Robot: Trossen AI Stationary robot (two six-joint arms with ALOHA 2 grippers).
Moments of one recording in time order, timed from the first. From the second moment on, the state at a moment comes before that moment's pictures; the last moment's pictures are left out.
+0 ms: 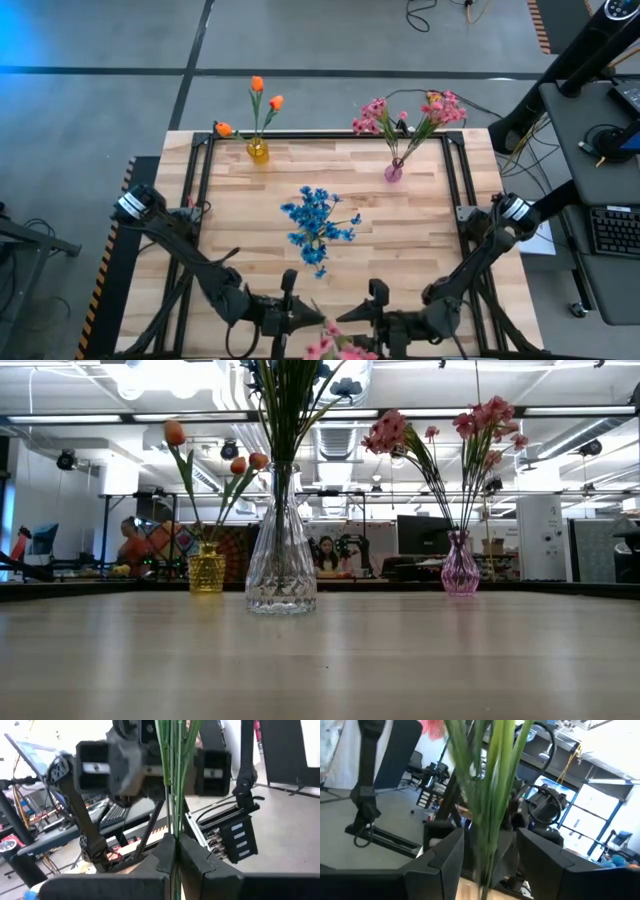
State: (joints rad) left arm -0.74 1.70 1.05 0.71 -0.57 0.36; right arm 0.81 1.83 1.22 0.86 0.73 -0.59
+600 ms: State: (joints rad) left arm -0.71 1.72 1.05 0.75 -0.59 0.33; right arm 0.76 1.82 1.28 0.71 0.70 -0.45
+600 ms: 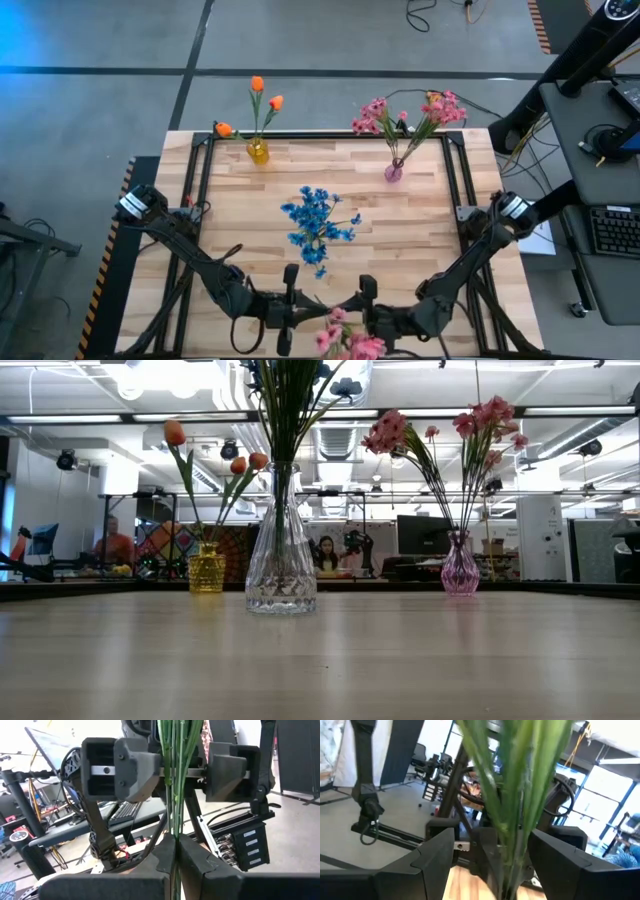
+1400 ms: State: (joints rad) left arm -0.71 1.72 1.05 0.75 -0.59 0.30; right arm 0.74 1.82 1.29 0.68 0.70 -0.45
